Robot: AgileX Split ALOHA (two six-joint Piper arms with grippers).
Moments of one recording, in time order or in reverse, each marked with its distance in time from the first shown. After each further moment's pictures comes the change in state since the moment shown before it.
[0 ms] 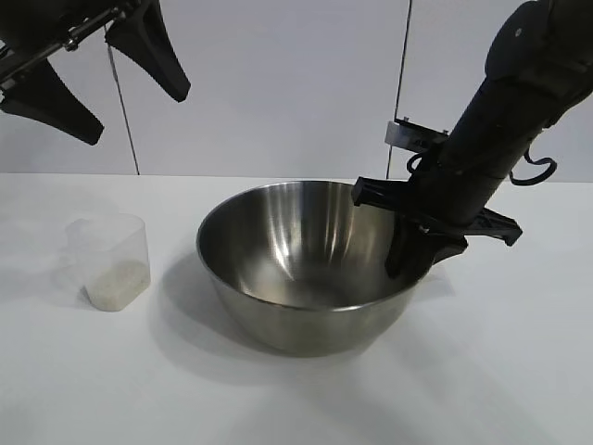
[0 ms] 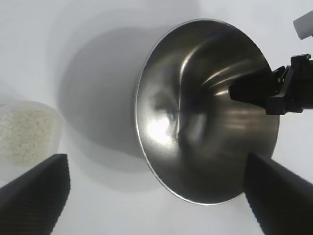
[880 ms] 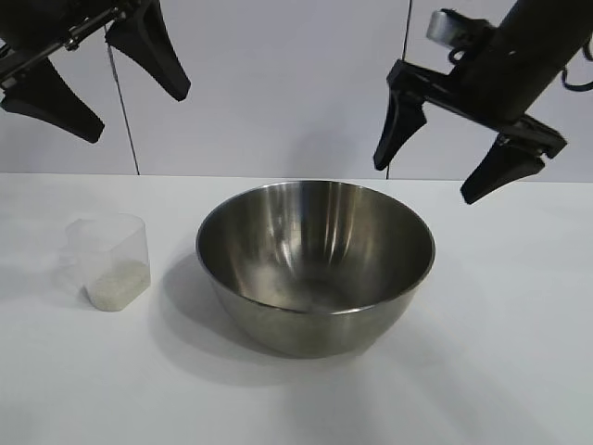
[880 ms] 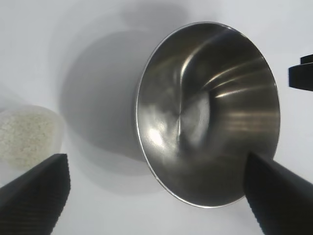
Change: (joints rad) left arm 0.000 0.000 0.000 0.000 -0.021 0.013; right arm -0.130 -0.206 -0.108 0.021 0.233 0.035
